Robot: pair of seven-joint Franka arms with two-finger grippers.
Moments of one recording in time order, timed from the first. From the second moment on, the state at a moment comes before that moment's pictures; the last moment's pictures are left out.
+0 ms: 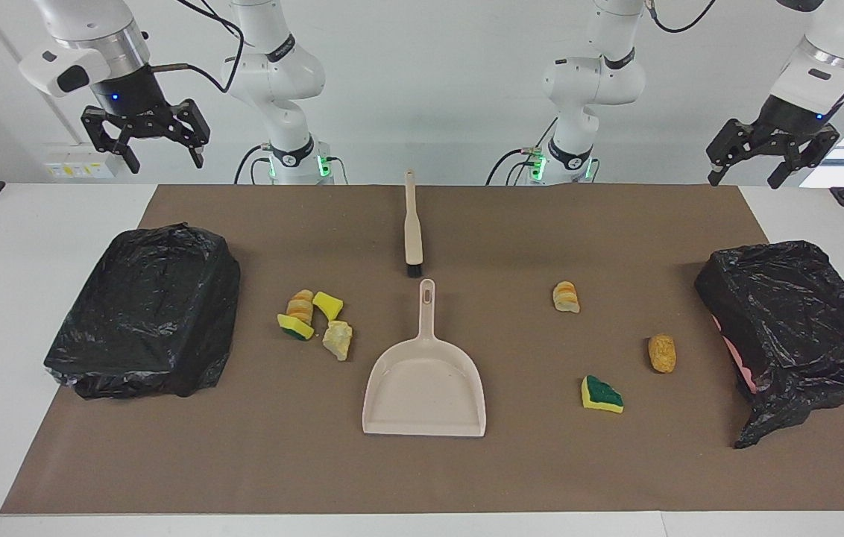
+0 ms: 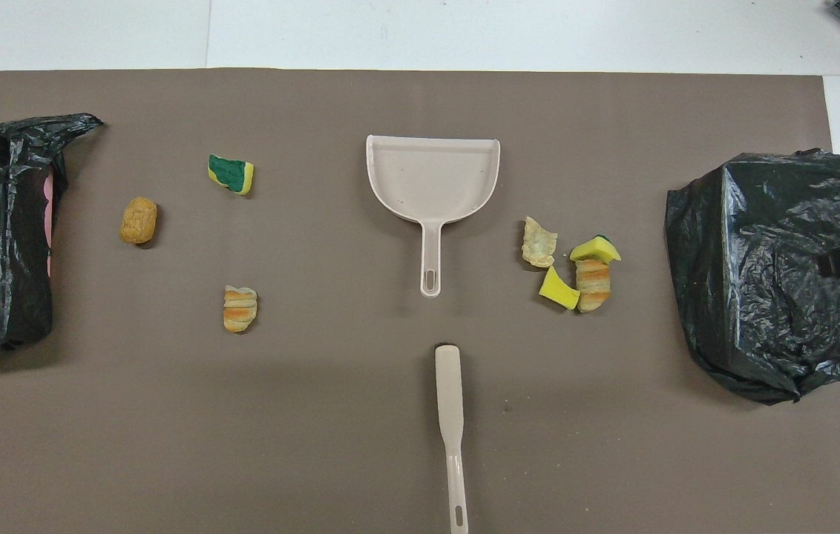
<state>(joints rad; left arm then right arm) -0.14 0.00 0.16 -1.43 -0.02 1.48 0.14 0.03 -0.05 -0.06 -1.49 -0.02 1.47 -0.17</state>
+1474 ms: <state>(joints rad) -0.14 -0.01 0.14 -1.44 -0.02 1.48 0.14 0.03 -0.05 -0.06 -1.49 -0.02 1.47 -0.17</state>
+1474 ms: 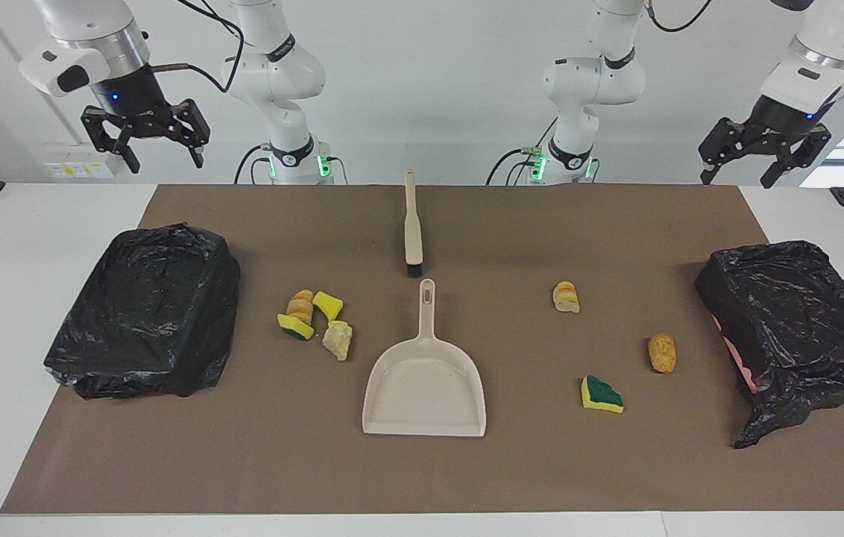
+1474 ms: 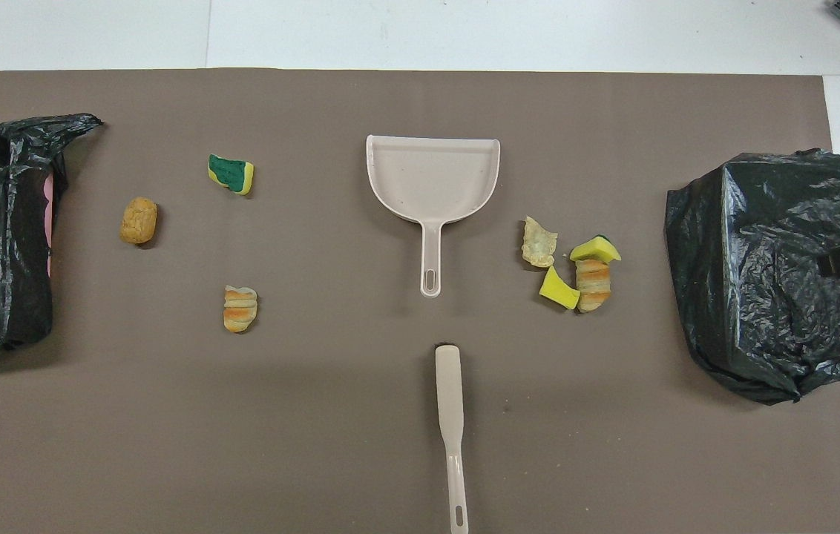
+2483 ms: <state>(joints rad) -0.27 -0.05 0.12 -1.52 -0.02 1.48 0.05 0.02 -0.05 -0.07 -1.49 -0.02 1.47 -0.17</state>
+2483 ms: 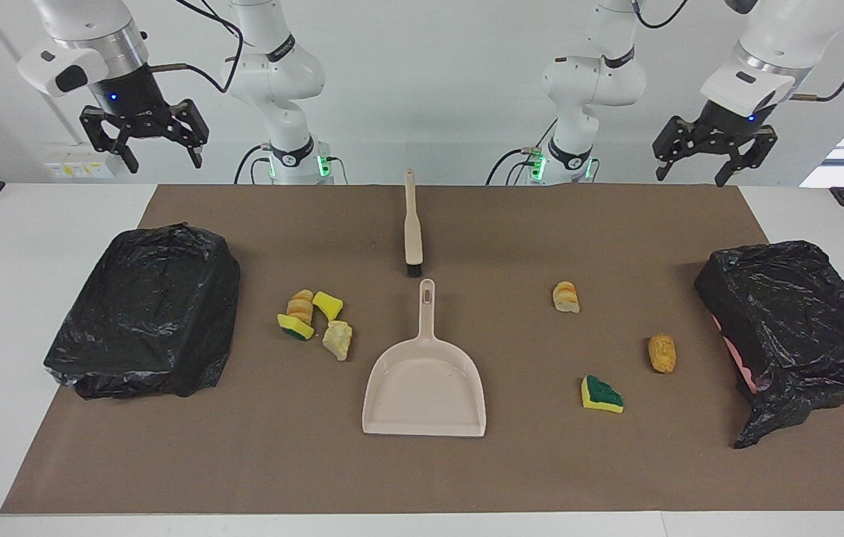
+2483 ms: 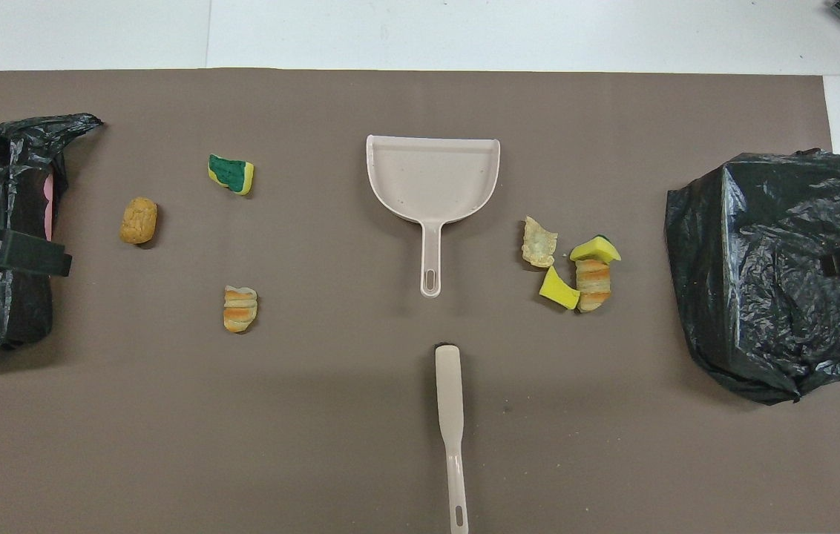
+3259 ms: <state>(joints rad) -0.68 -0.08 0.11 -1.87 -0.02 1.78 -0.39 0.02 -0.05 -0.08 -1.49 -0.02 1.47 -0.17</state>
